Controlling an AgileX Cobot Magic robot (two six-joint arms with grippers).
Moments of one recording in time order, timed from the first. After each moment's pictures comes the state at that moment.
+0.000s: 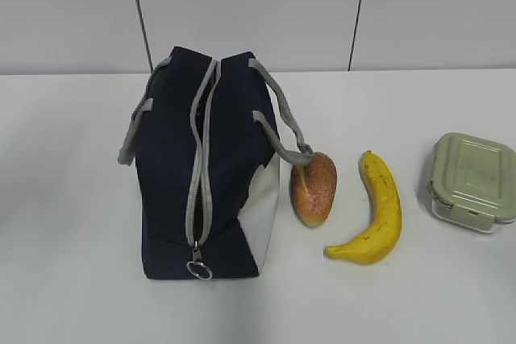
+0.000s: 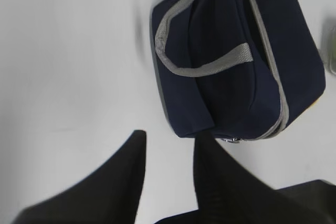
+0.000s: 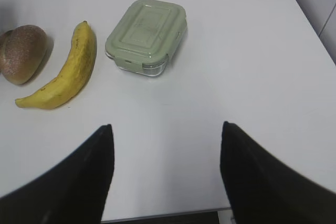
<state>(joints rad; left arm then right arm) -0.14 1.01 -1.14 -0.22 1.12 -0.04 -0.05 -0.02 -0.51 -0.10 1.14 0.02</state>
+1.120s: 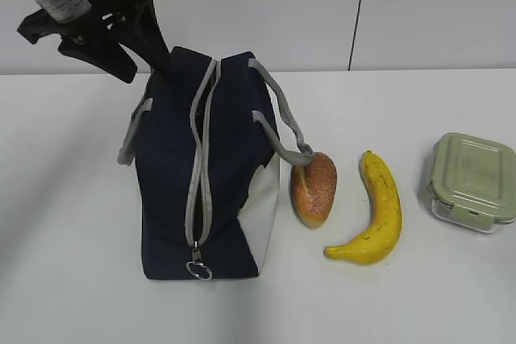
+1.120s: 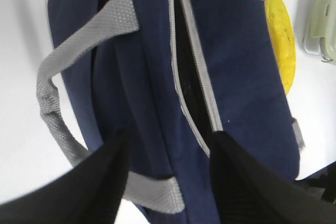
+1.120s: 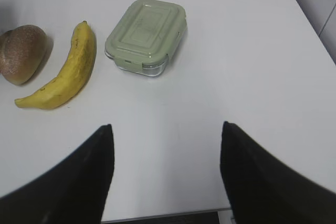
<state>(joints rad) -0.34 1.71 -1.62 -0.32 1.19 -0.07 -0.05 -0.02 -0.51 -0.10 1.14 0.02</state>
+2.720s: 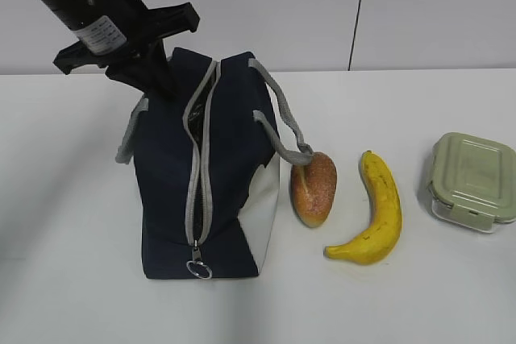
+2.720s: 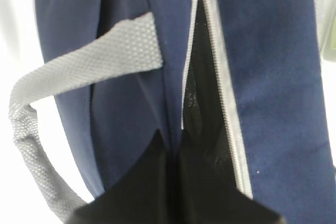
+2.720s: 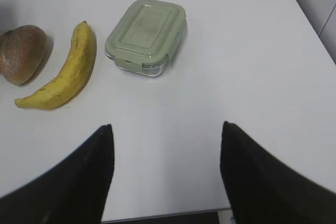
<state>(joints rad) -0.35 1.83 -1.63 -0.35 1.13 -0.10 -0.05 -0.02 -0.51 -0.10 1.14 0.02</state>
